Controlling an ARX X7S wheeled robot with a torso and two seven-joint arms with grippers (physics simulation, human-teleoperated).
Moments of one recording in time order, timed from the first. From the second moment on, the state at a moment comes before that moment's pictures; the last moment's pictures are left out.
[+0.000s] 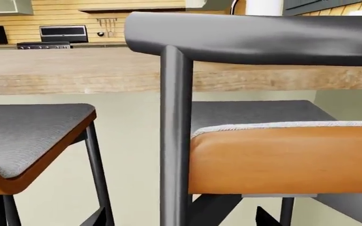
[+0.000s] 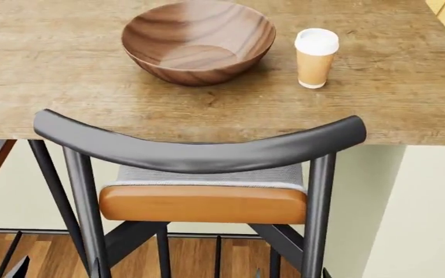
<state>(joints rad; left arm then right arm) -0.09 -0.30 0.41 -0.04 -0.29 0.08 -0.40 0.06 0.32 -0.42 0.03 0.29 -0.14 0.35</state>
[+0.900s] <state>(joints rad) -0.09 -0.31 0.42 -0.05 -0.29 0.11 -0.42 0.06 0.33 -0.43 0.03 0.29 -0.15 0.36</state>
